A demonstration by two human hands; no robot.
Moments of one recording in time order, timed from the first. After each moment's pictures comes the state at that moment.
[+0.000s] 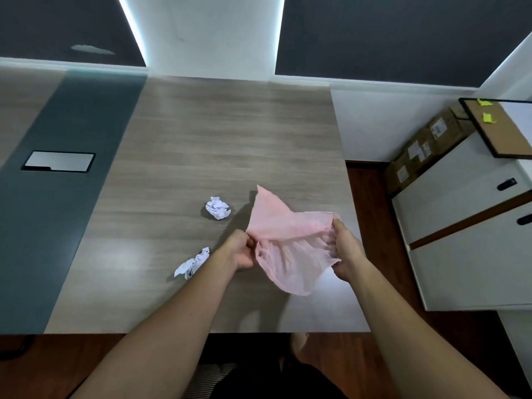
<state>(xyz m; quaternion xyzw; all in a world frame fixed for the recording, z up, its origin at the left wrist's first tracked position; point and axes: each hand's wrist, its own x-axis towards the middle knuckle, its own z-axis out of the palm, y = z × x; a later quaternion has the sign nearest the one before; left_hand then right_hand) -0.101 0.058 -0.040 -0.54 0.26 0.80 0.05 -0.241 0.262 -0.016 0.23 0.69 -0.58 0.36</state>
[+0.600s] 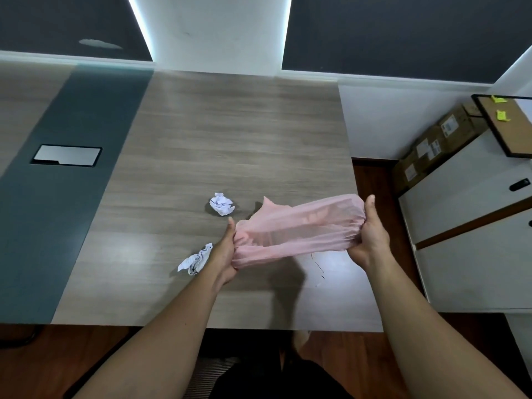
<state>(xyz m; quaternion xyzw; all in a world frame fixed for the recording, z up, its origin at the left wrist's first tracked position) -0.057 0.045 -0.075 -0.49 0.33 0.81 -0.03 -0.266 0.269 0.018 0.23 0.56 -0.73 0.31</state>
